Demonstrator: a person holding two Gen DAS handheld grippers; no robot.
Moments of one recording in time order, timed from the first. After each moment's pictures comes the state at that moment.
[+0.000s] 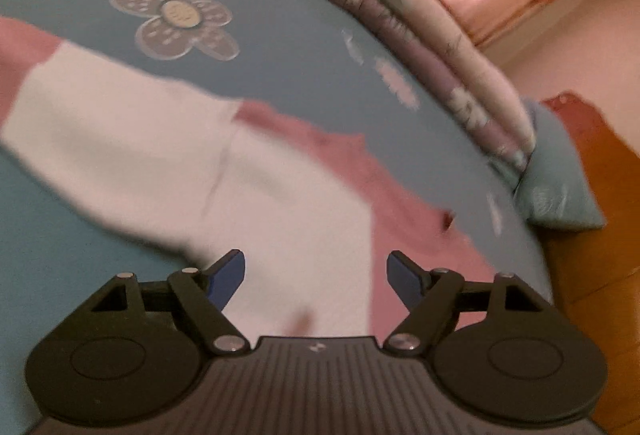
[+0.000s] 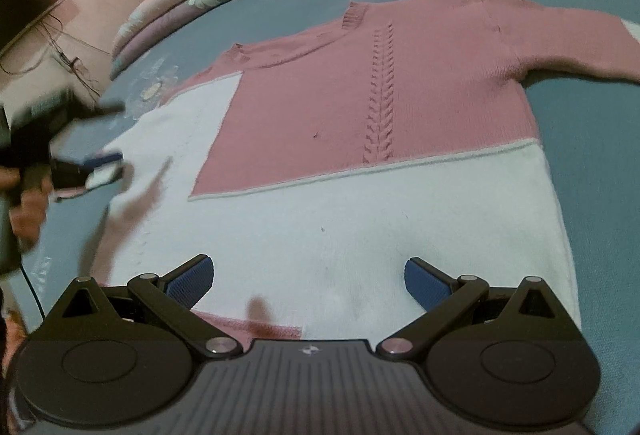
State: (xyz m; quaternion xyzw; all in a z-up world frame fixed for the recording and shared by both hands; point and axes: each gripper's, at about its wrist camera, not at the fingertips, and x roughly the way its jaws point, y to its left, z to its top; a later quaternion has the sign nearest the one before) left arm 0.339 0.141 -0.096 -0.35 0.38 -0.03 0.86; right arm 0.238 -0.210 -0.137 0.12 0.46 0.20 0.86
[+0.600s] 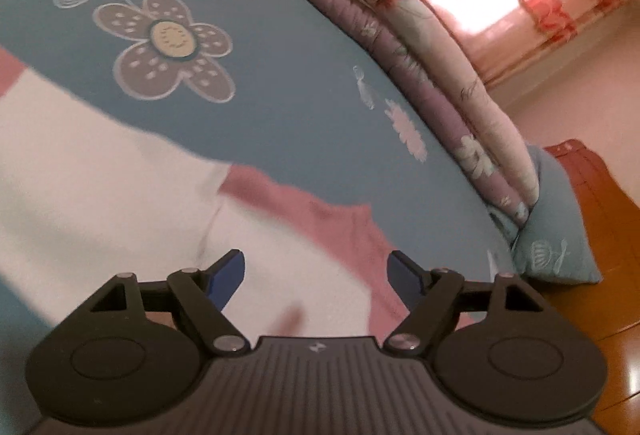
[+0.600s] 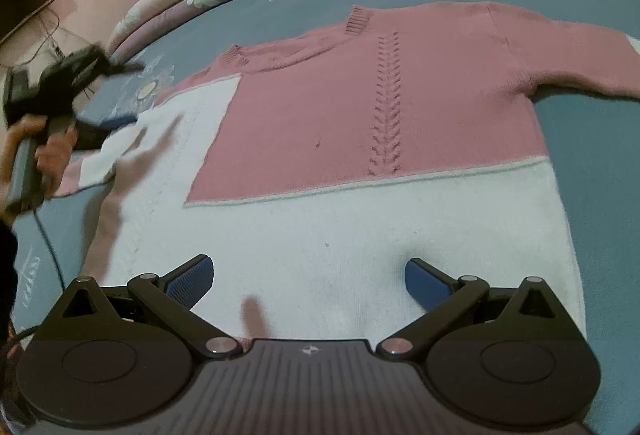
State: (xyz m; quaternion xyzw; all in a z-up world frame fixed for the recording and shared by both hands) left arm 0.401 0.163 -0.111 -0.39 0.36 -0.01 0.85; right arm 0.243 -0.203 -0.137 0.11 0.45 0.20 0.86
